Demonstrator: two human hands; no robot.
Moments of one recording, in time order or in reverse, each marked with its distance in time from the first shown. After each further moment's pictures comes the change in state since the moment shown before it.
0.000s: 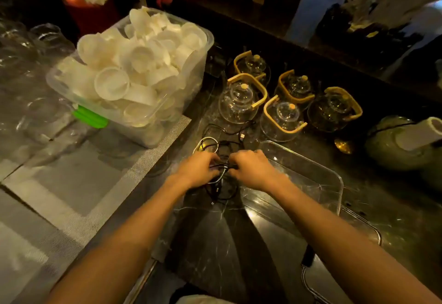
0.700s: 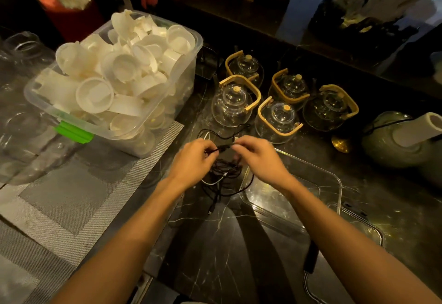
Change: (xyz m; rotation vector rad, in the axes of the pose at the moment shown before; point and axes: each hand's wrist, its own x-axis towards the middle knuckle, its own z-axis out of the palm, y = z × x) left_hand 0.008 0.018 -0.027 -0.158 0.328 0.086; right_hand -0.005 0.026 -0.022 0.903 0.343 0.026
